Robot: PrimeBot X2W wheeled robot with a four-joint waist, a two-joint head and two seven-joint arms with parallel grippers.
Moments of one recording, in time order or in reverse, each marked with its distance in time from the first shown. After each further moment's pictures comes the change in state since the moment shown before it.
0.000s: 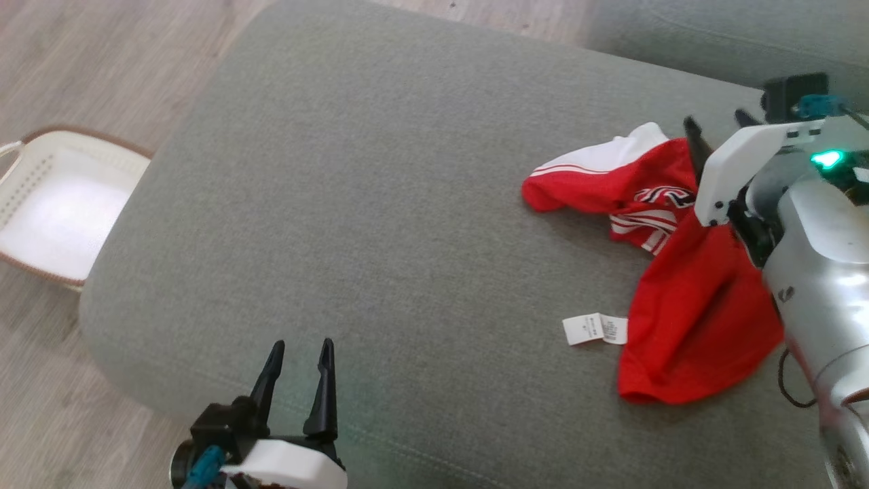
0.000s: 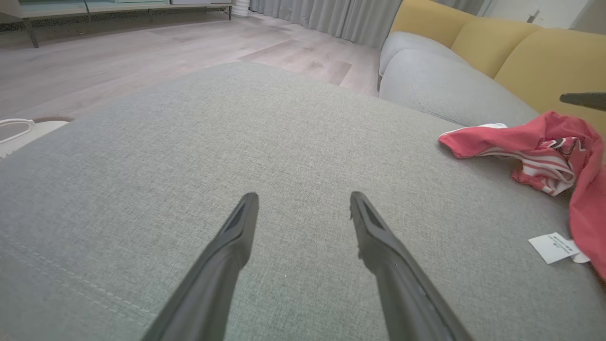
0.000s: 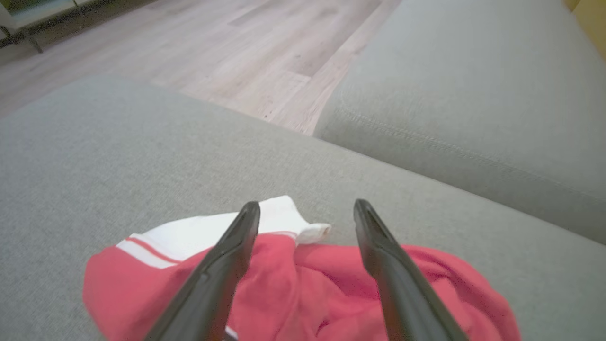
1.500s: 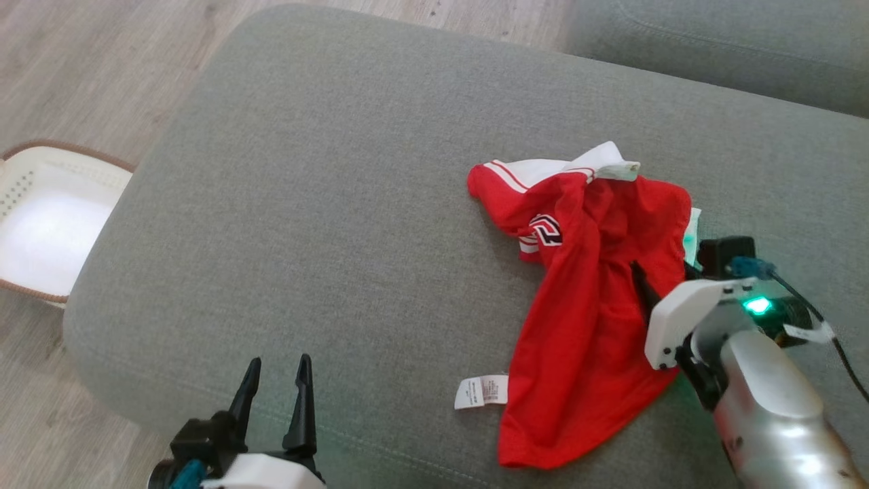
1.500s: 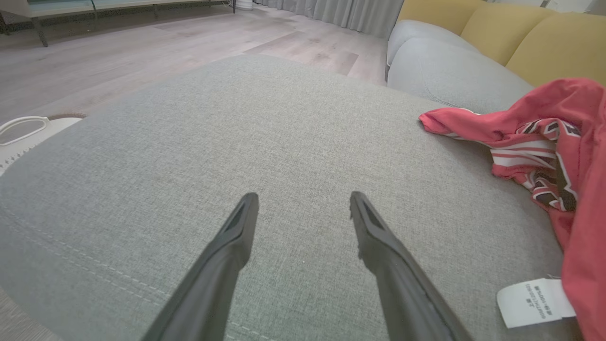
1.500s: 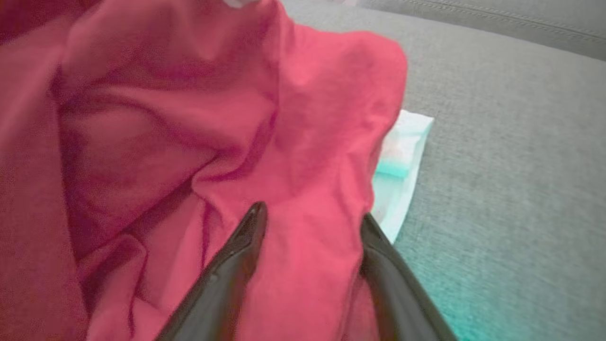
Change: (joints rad) left arm 0.043 0.057 -0.004 -0.035 -0.035 0.044 0.009; right arm 0.454 0.084 -0.091 -0.314 -0.059 0.000 -0.013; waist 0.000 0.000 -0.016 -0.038
